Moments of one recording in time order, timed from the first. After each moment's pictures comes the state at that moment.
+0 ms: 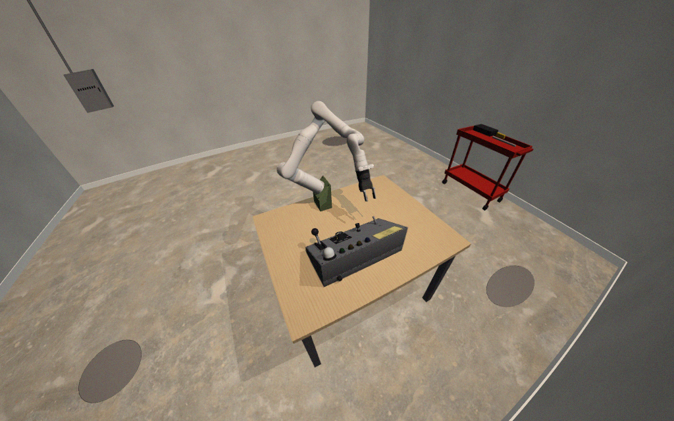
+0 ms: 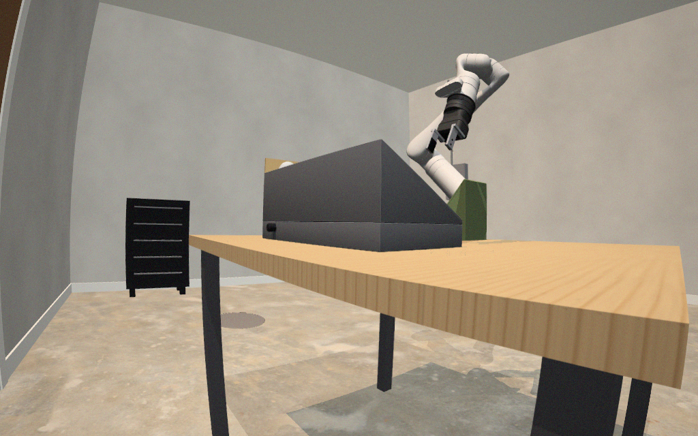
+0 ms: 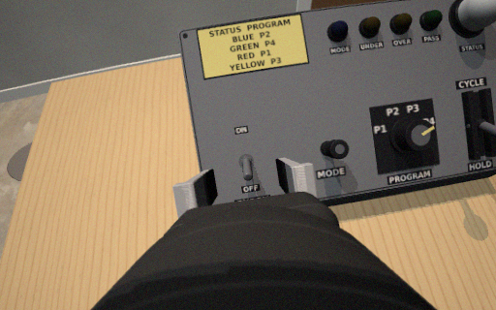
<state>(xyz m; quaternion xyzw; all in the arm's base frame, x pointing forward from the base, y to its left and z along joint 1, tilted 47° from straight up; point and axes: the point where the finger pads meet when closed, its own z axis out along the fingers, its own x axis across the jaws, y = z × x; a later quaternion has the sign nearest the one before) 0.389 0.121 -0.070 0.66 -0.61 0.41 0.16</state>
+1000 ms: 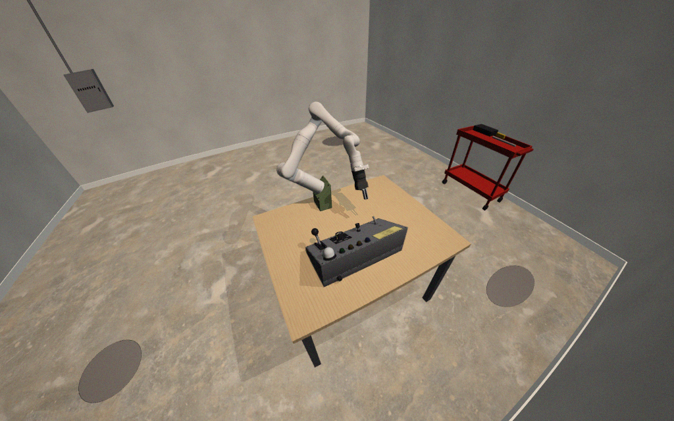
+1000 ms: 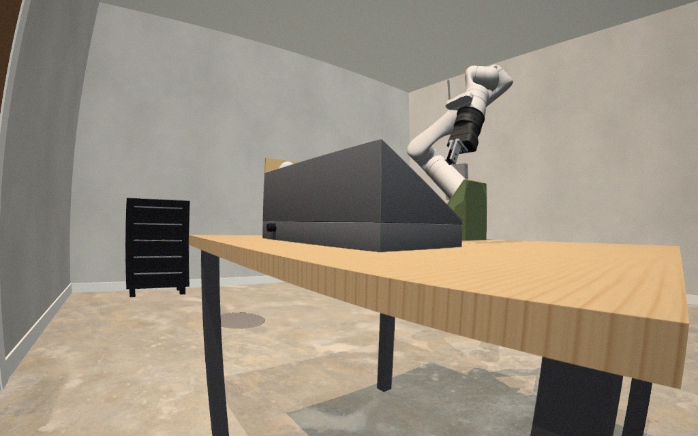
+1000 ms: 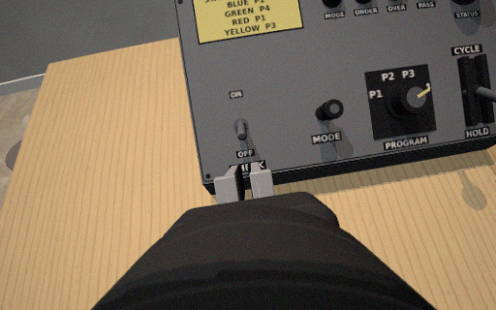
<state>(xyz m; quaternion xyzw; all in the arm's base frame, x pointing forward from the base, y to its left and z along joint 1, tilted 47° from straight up) 0.341 0.111 -0.085 0.66 -0.61 0.41 0.16</state>
